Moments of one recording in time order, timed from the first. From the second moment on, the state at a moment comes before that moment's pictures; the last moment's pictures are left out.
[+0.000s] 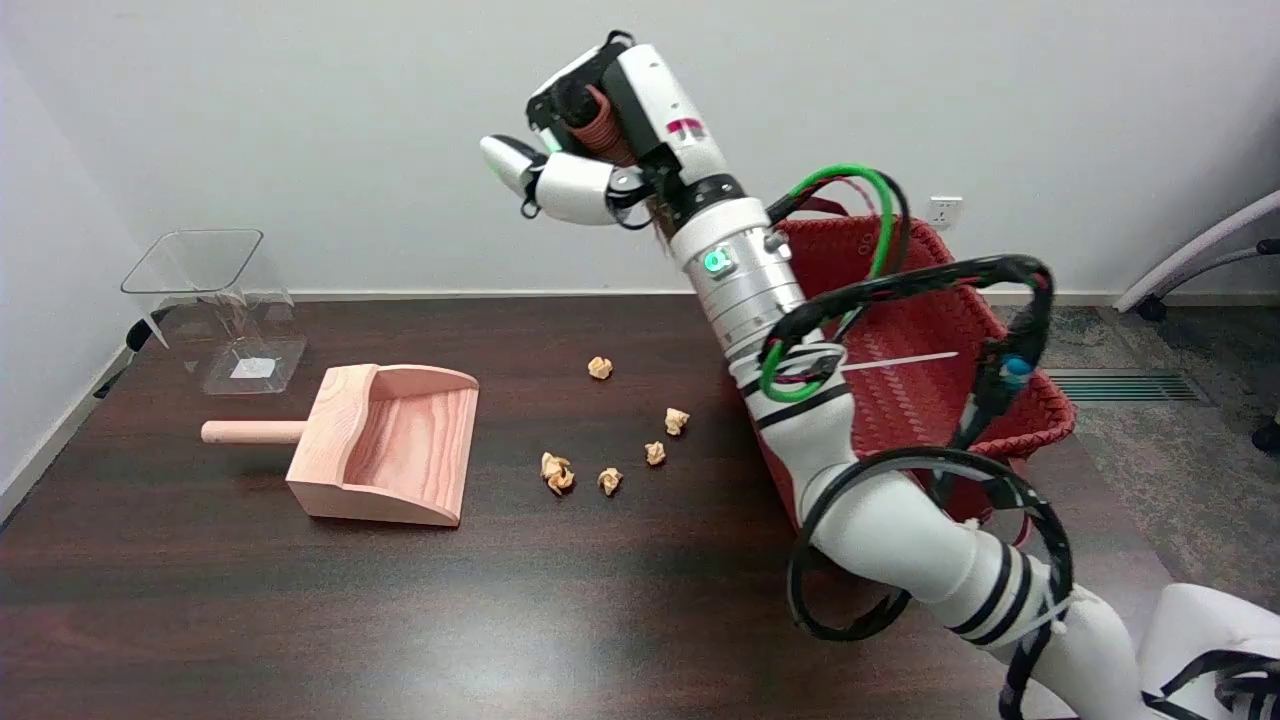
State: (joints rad) arm 0.33 -1.24 0.90 -1.78 -1.71 0.63 -0.24
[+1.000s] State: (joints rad) arm 0.40 -1.38 0.80 -1.53 -1.71 0.72 -0.24
